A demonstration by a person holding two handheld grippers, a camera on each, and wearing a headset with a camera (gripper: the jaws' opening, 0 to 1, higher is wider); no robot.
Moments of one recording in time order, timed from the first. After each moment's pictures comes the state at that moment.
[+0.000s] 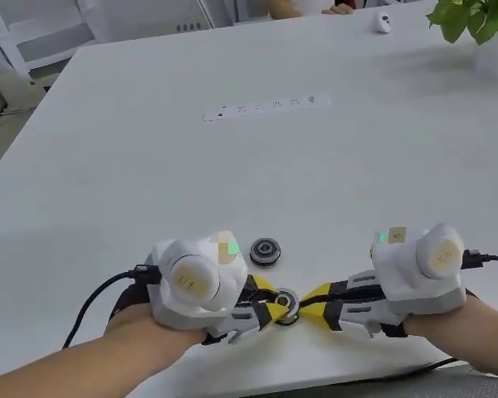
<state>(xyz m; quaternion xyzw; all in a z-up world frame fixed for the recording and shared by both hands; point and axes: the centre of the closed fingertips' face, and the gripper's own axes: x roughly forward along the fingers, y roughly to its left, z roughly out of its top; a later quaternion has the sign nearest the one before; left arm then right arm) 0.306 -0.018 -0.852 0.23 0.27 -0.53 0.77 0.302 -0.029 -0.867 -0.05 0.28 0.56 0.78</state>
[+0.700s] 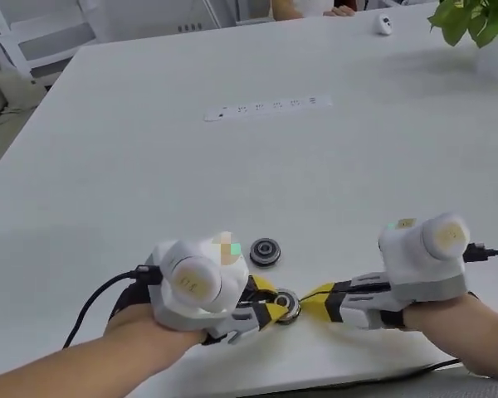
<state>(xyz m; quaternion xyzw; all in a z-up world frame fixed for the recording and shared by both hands) 0.307 -0.019 -0.851 0.24 0.26 -0.53 0.77 0.311 -0.035 -0.858 0.06 0.32 0.52 0.79</state>
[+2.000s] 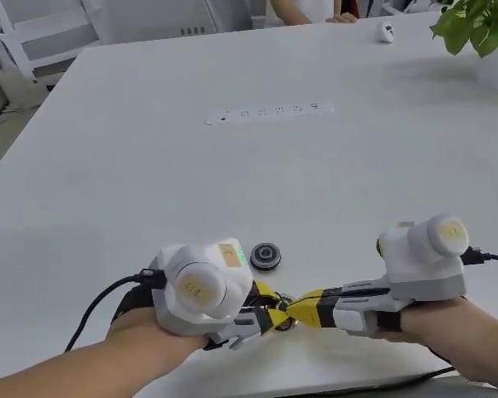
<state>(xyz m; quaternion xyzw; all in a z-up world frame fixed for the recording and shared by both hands) 0.305 -0.020 -0.852 0.24 0.26 -0.54 0.77 0.294 -0.013 -0.840 0.11 0.32 0.56 0.76</state>
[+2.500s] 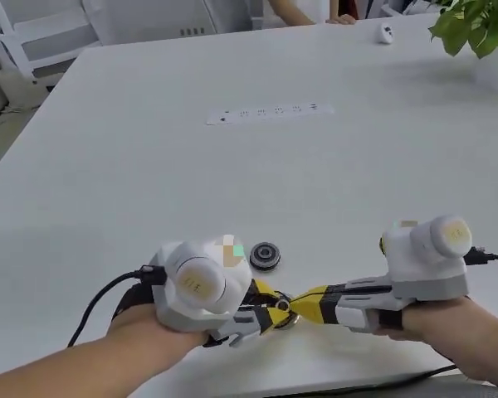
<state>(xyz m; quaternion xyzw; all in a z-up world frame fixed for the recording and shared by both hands) 0.306 -0.021 -0.851 0.23 0.26 -0.54 0.77 0.300 -0.021 -0.841 0.10 0.31 0.55 0.77</state>
